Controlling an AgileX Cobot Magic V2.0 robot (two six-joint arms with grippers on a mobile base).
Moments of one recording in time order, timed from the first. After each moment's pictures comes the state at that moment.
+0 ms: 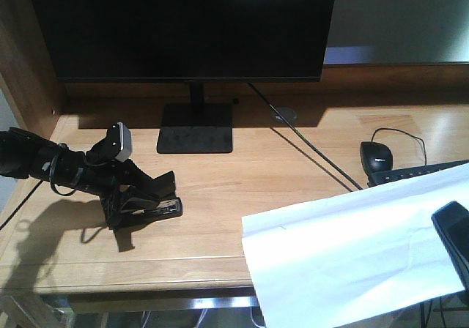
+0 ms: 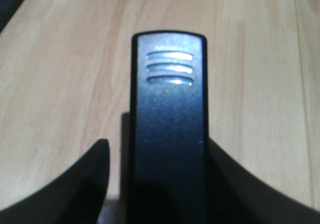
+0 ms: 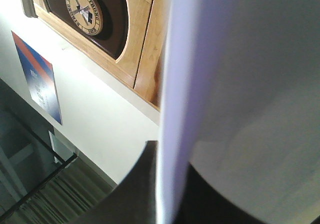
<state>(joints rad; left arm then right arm) 0.02 2.21 -1.33 -1.19 0.99 2.12 0.19 0.53 0.03 -0.44 -0.99 1.47</state>
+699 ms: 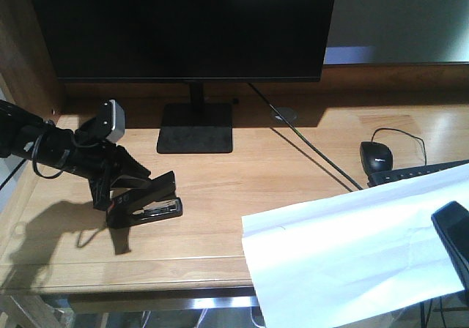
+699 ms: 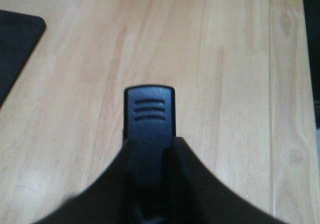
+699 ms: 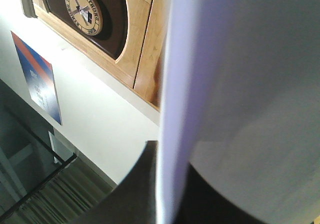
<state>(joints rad) 0.01 2.06 -1.33 -1.07 1.03 2.00 0.19 0.53 0.03 -0.44 -0.99 1.47</state>
